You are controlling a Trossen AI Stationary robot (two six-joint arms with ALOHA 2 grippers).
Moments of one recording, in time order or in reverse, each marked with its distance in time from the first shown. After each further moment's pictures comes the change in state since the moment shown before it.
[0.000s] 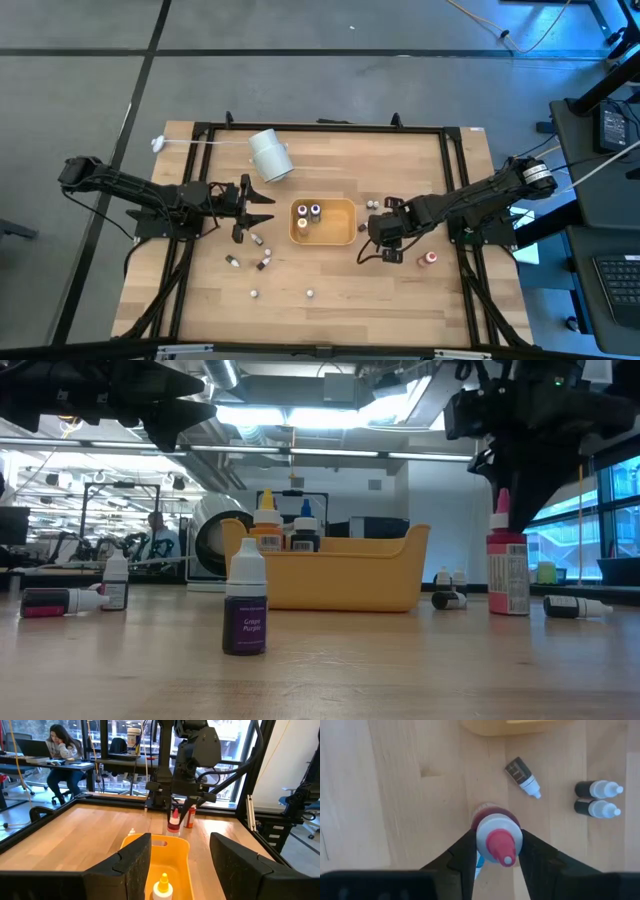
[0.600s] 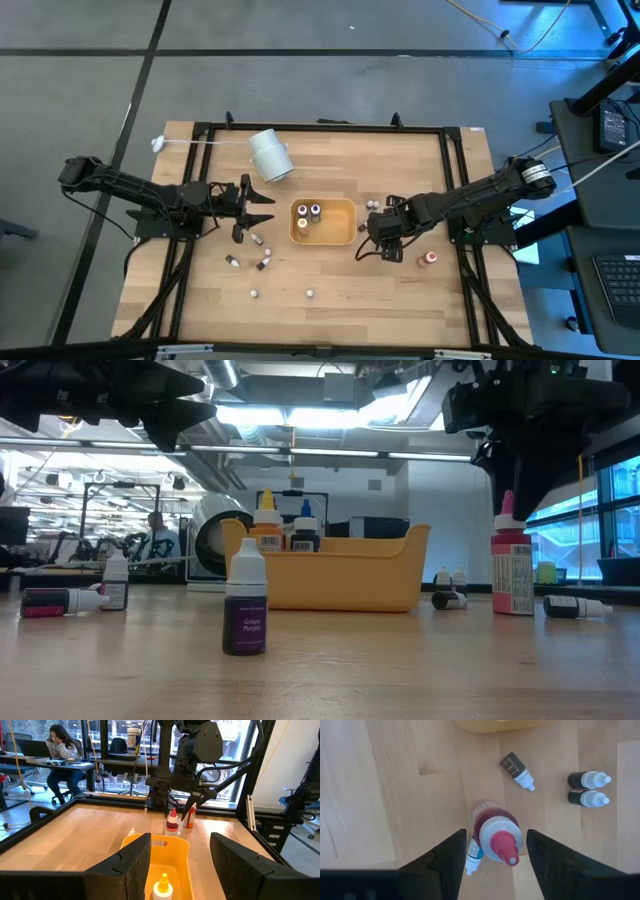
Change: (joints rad) left arm 0.000 0.000 0.000 0.000 0.000 0.000; right arm 0.000 0.004 0.060 -0.087 -0.002 0.053
